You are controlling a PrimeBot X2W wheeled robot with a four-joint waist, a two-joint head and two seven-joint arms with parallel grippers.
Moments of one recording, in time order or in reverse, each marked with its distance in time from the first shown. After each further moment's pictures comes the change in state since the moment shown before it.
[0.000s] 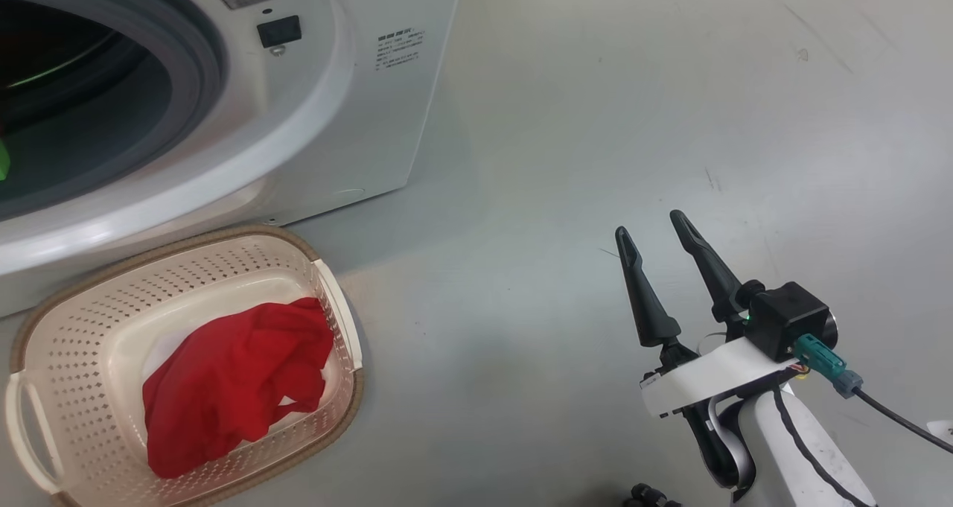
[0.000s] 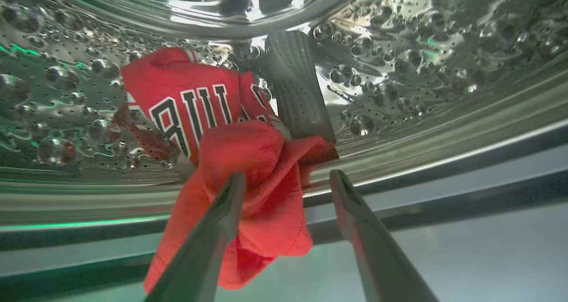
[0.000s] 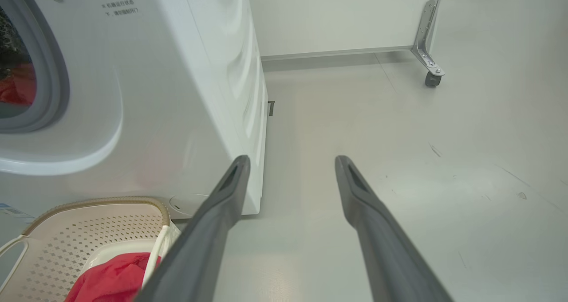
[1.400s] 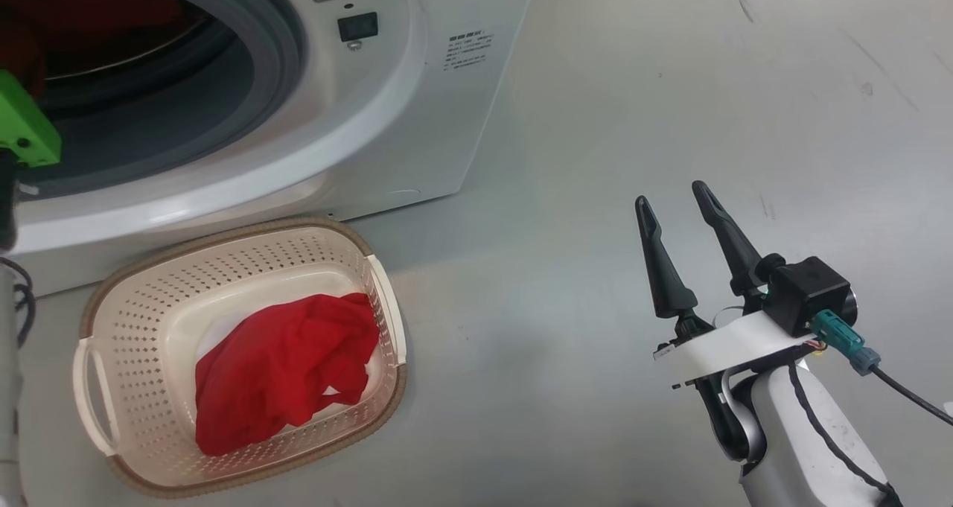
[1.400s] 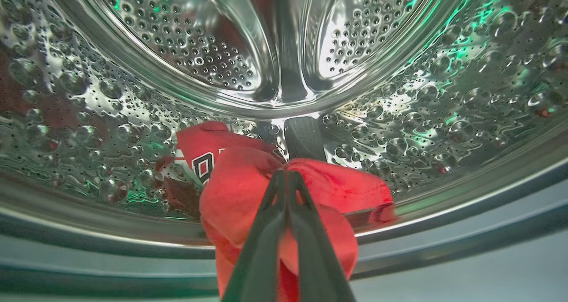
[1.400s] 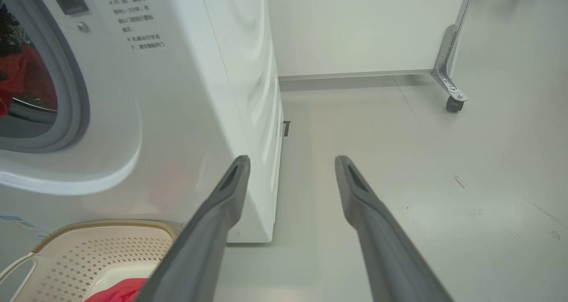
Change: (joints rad) left arm -0.006 -0.082 0.013 0.019 -0.010 -0.018 -0.303; right arm -0.056 -0.002 -0.038 0.025 -0.010 -0.004 -0.009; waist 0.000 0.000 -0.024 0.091
